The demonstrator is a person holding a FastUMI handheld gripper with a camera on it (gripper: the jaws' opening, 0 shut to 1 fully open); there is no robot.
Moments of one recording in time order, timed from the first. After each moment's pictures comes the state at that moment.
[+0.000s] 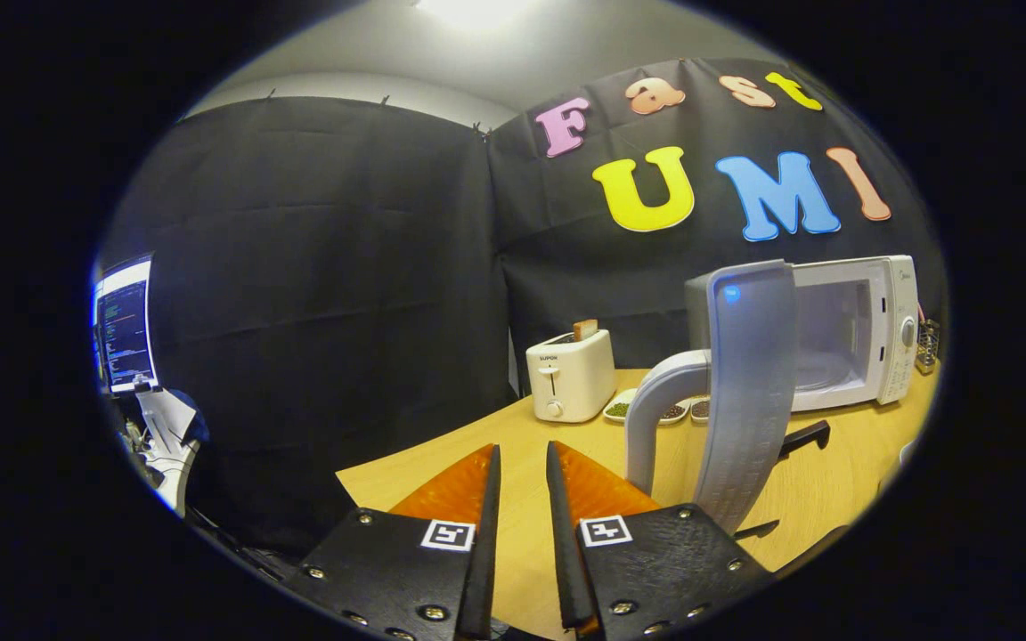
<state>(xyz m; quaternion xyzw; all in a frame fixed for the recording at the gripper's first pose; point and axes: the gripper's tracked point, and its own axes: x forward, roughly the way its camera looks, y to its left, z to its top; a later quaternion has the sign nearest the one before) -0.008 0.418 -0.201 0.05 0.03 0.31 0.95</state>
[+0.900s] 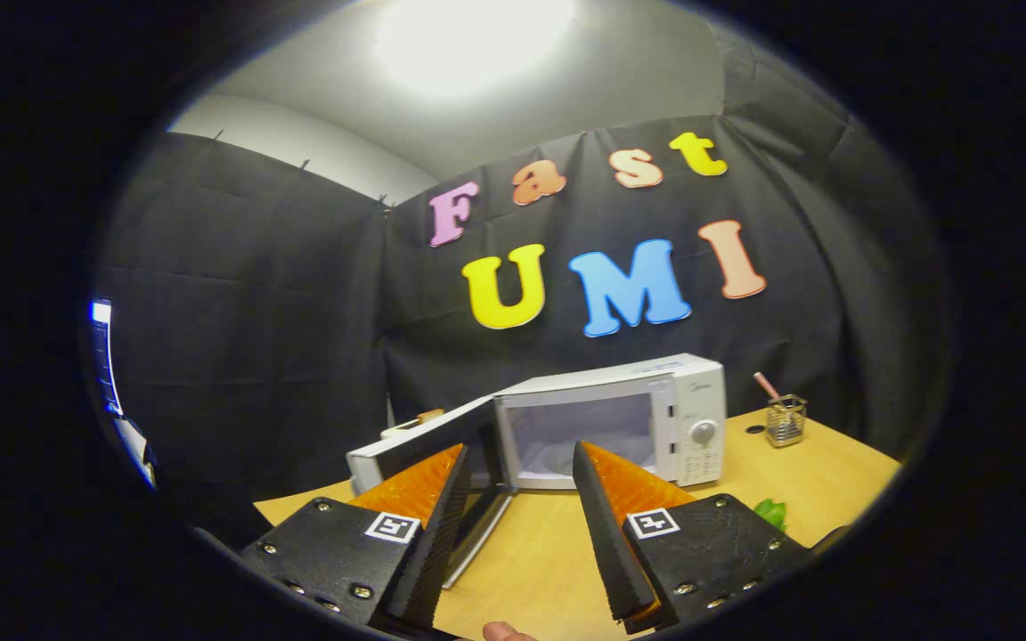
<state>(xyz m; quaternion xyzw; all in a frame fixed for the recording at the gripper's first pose) -0.021 0.121 -0.101 0.08 -0.06 0.09 0.99</state>
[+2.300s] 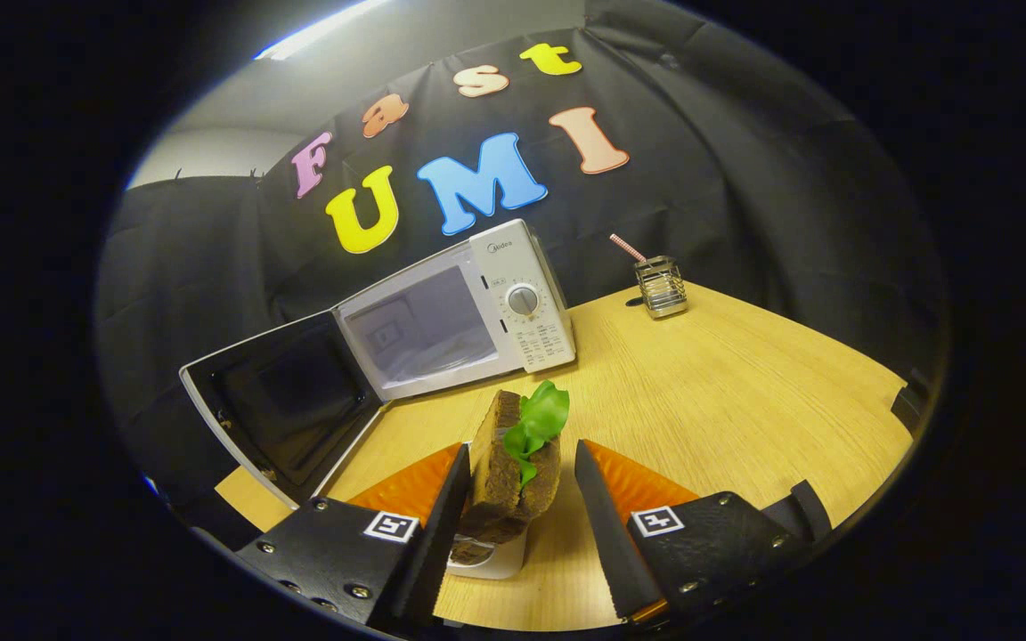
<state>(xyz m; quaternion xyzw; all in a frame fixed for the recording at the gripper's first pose) -0.010 -0.007 -0.266 0.19 0.12 0.03 0.97</state>
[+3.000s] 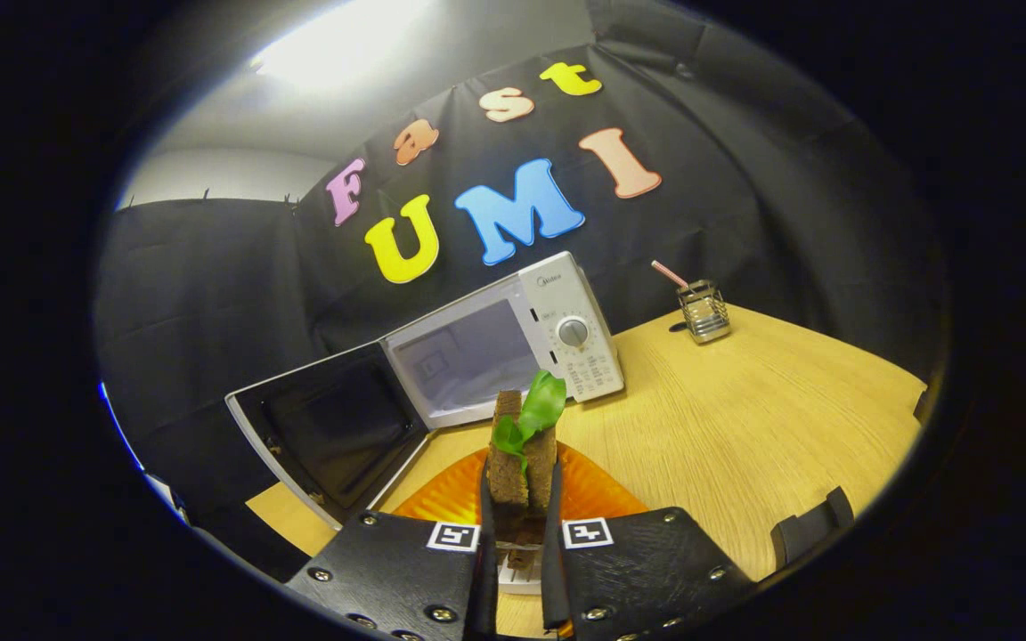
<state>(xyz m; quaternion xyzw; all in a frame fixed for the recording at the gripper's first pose) -0.012 0.023 -0.213 0.18 0.04 0.08 0.98</state>
